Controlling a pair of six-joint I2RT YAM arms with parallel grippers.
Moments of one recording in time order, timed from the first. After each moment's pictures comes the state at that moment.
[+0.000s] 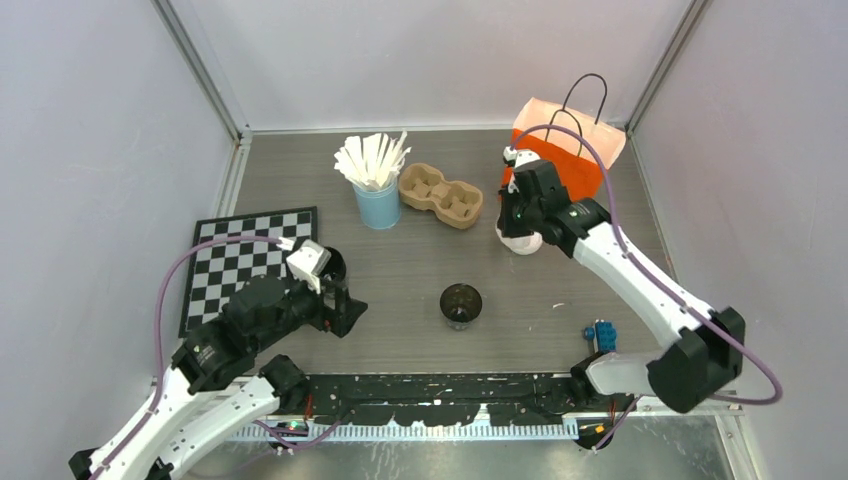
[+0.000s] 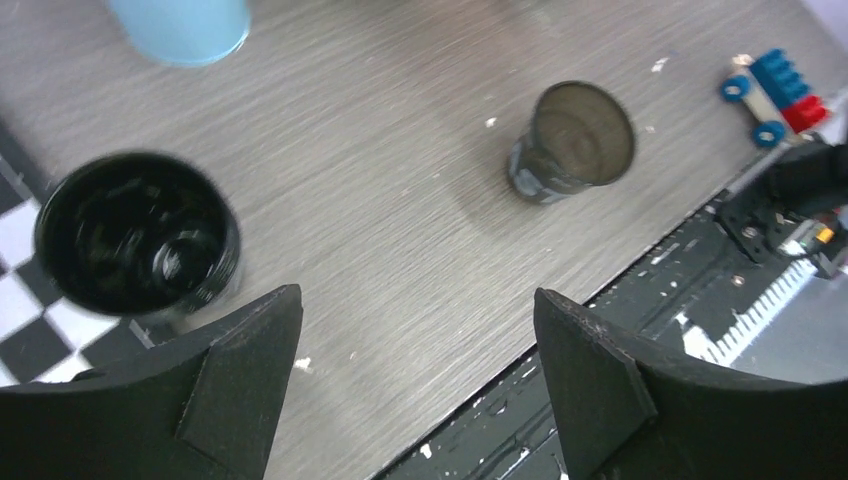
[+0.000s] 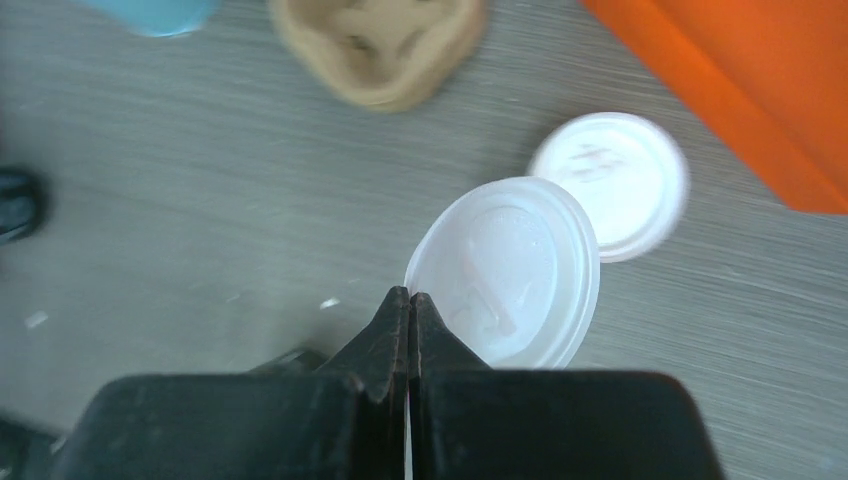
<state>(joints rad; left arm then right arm) -0.79 0.45 0.79 -0.79 -0.10 -0.29 0.49 1.34 1.18 -0.64 0.15 0.27</state>
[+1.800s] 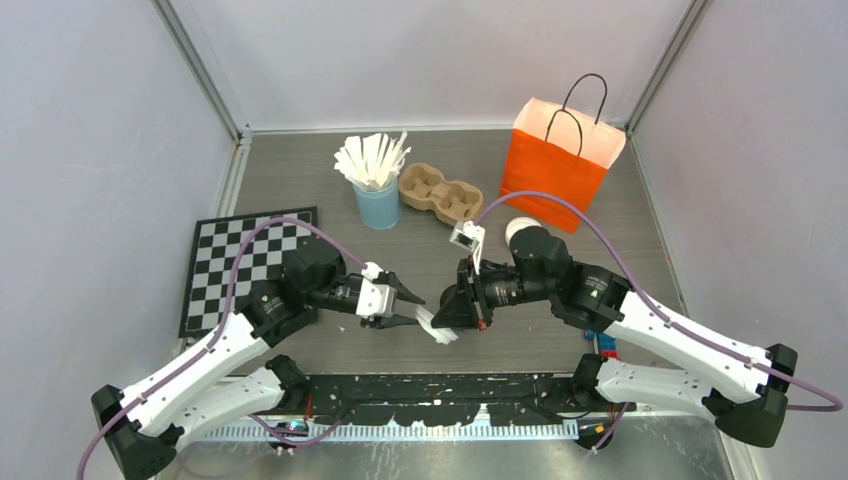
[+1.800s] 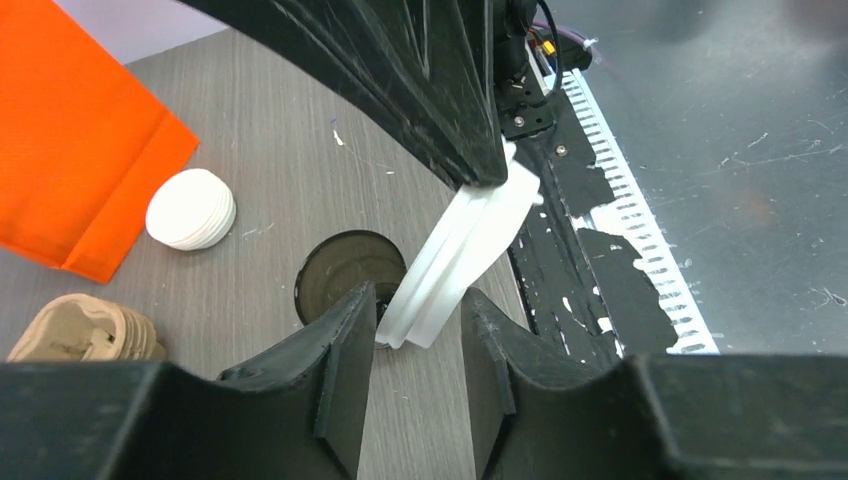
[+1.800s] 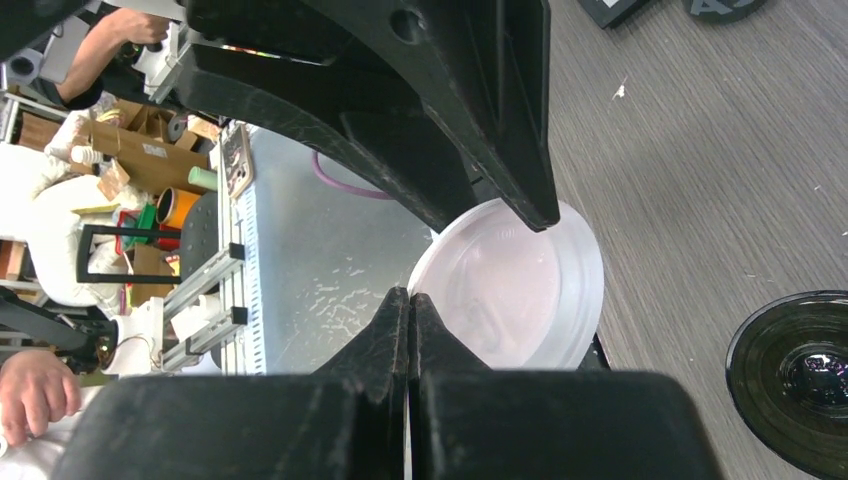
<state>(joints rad) -0.81 0.80 0.78 -0.31 0.85 0.52 0.99 0.96 0.96 -0.37 -0.55 0.50</state>
